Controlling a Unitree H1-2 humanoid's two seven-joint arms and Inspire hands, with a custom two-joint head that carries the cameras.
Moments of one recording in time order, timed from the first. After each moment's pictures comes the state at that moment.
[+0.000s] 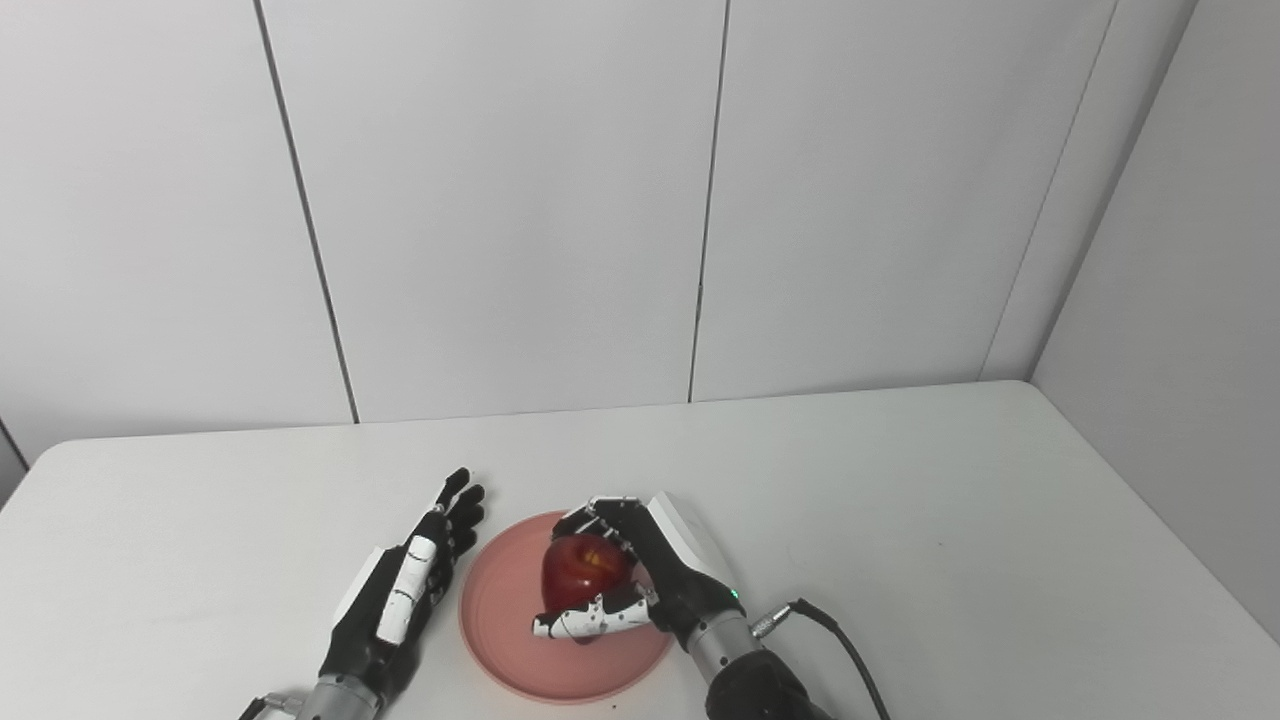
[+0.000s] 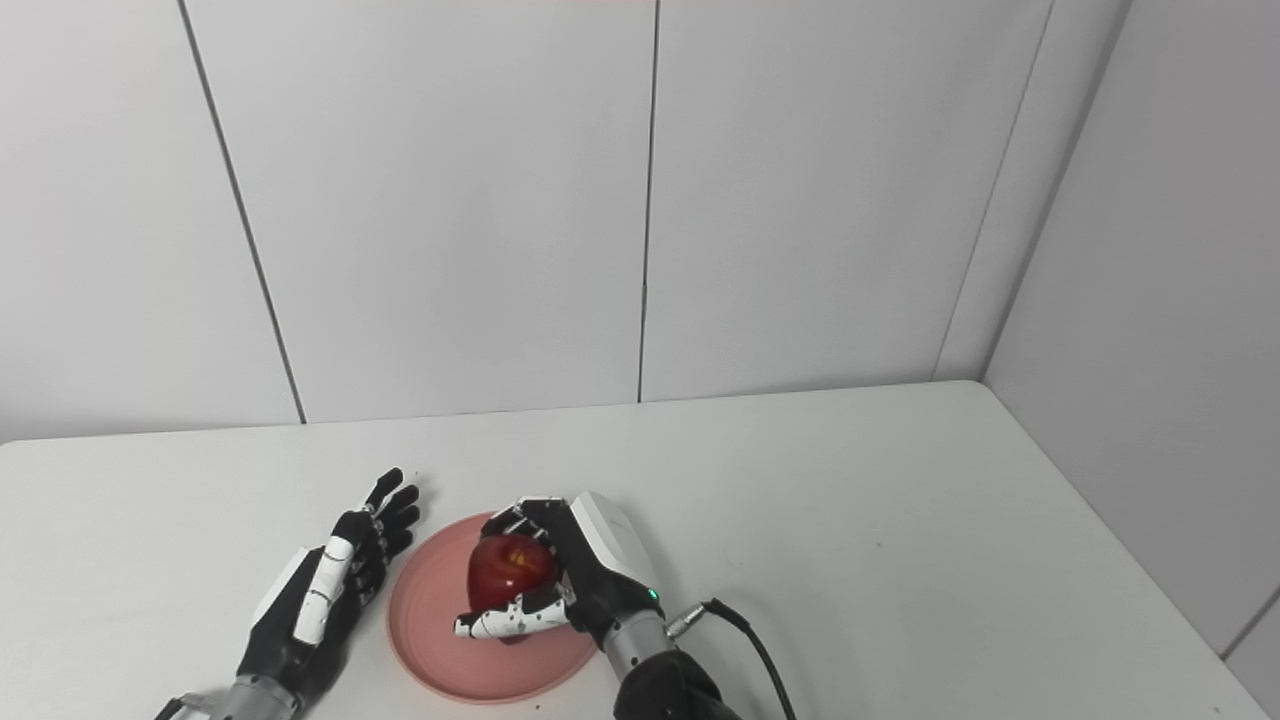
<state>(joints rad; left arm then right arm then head) -0.33 0.09 -0.06 0.29 -0.12 -0.09 -0.32 -0.33 -0.04 0.34 0.02 -0.50 0.23 -0.01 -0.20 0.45</state>
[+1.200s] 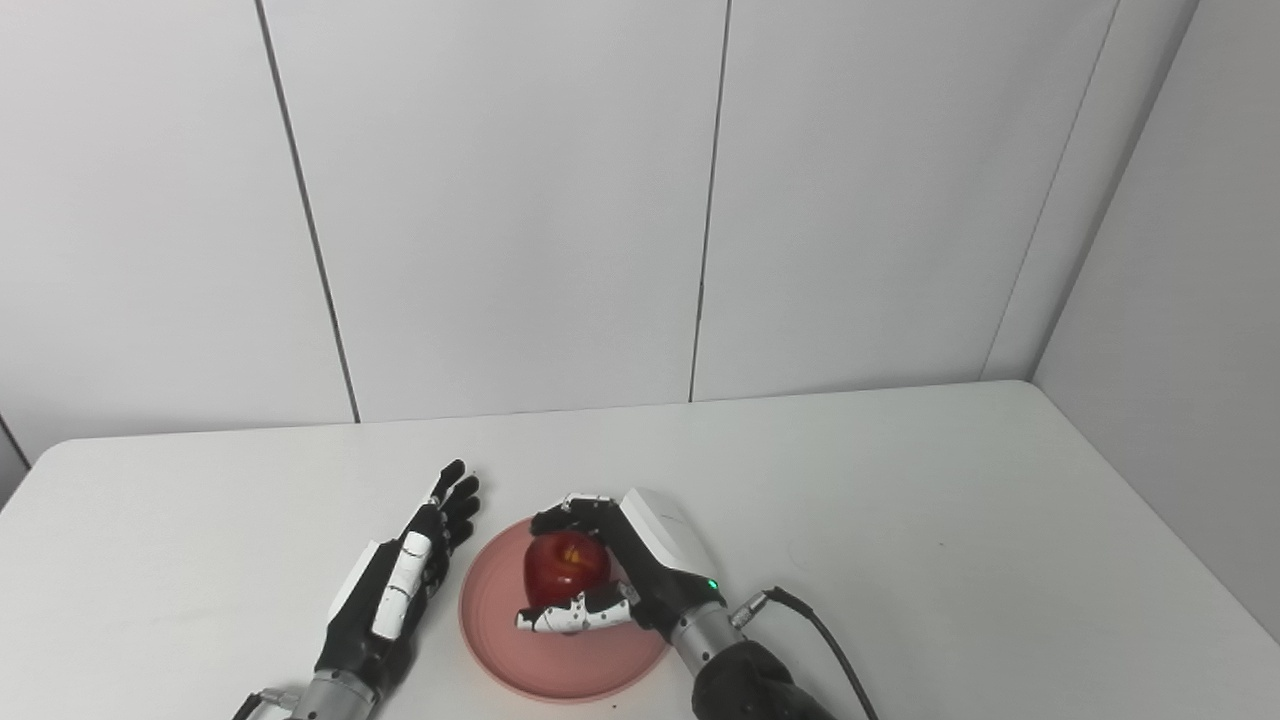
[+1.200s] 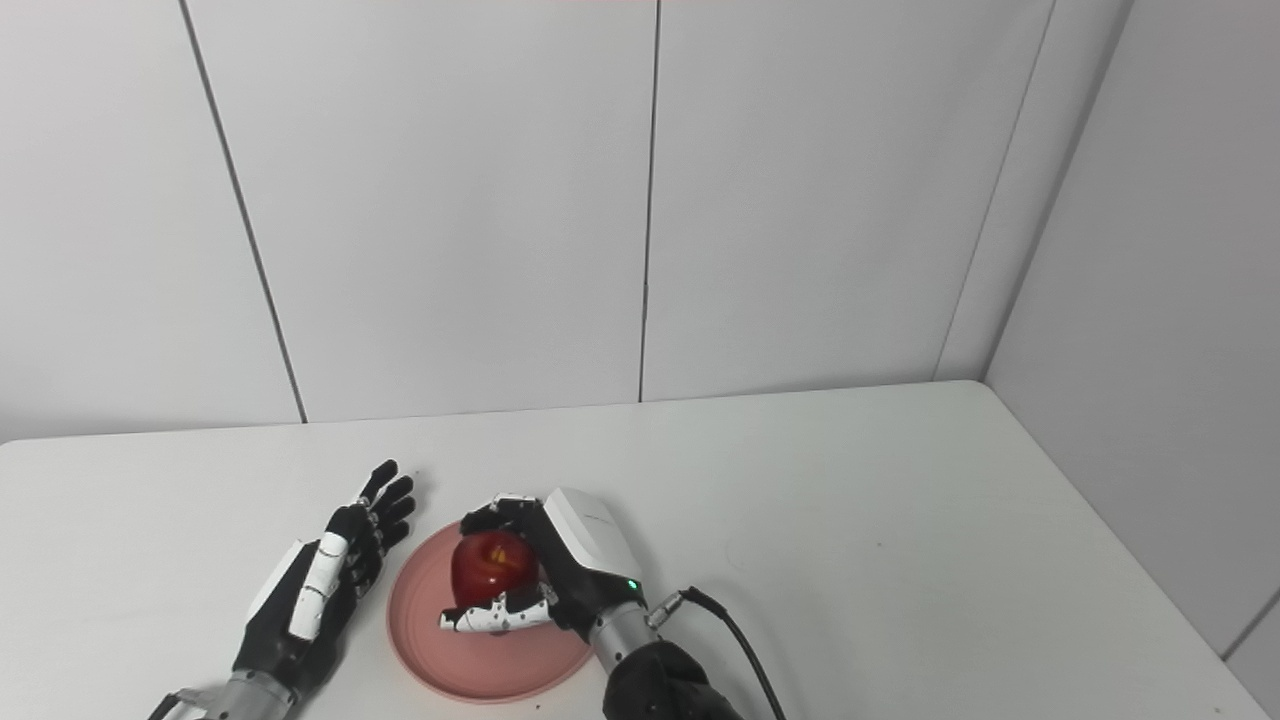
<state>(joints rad) -0.34 0.09 -0.05 0.31 -0.13 -0.13 -0.32 -0.36 -0.07 0.36 0.09 -0.56 0.12 -0.04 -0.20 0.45</state>
